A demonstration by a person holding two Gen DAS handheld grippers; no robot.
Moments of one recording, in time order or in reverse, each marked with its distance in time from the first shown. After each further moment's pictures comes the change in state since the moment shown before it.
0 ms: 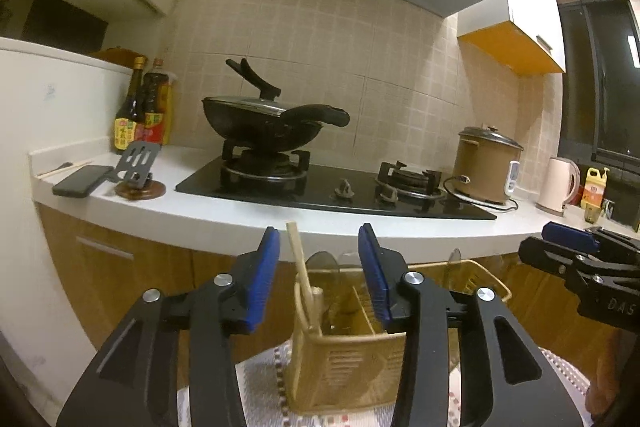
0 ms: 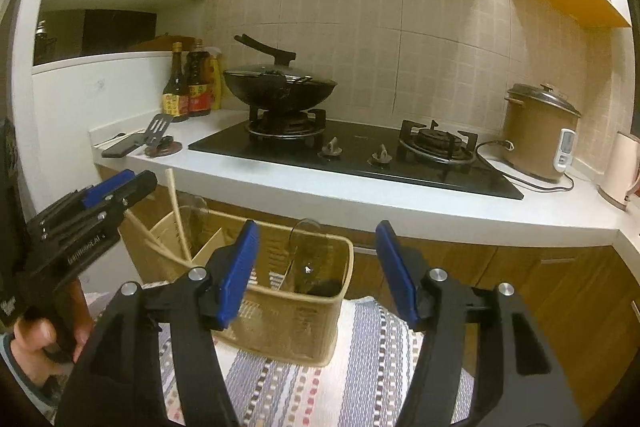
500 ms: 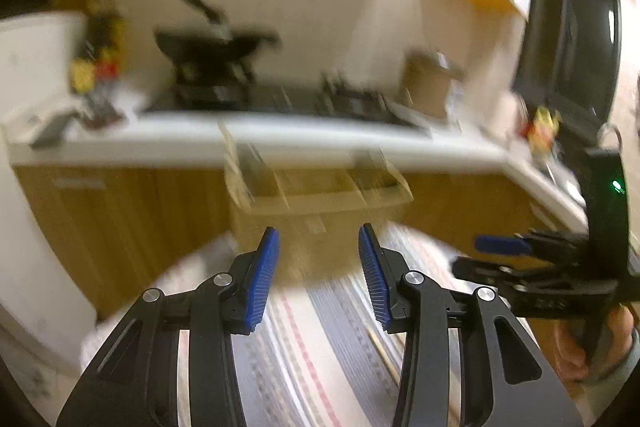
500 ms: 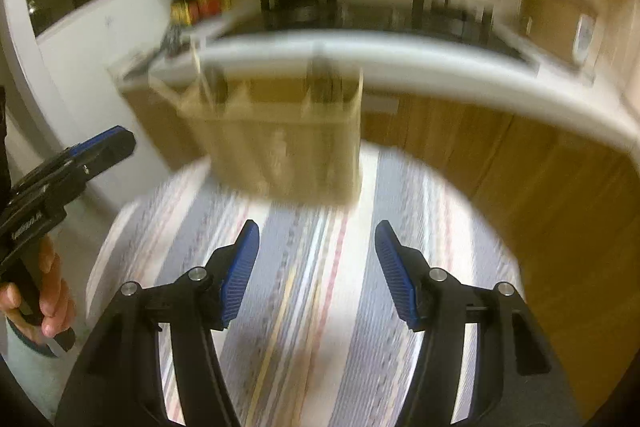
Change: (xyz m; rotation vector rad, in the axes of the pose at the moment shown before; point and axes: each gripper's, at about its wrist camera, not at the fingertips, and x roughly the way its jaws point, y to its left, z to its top) left arm -0.050 -0.037 -0.010 0.033 0.433 -0.211; right arm -0.025 -0.017 -0.050 0.130 0.493 0.132
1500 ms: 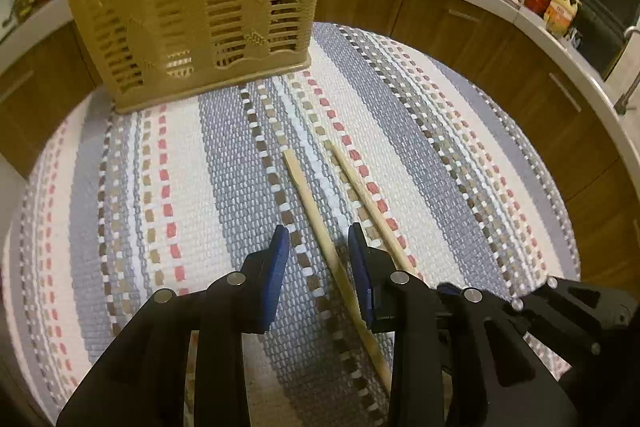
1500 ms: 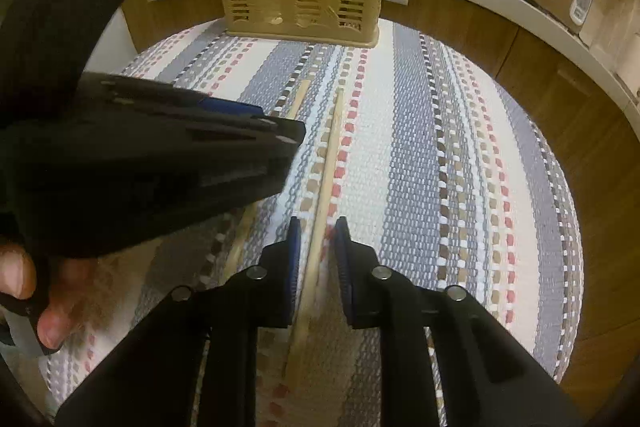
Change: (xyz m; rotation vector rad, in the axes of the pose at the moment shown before) left arm 0.122 -0.068 -0.114 0.053 0.410 0.062; right arm 0.051 0.032 -0.144 -0.099 0.063 -0.125
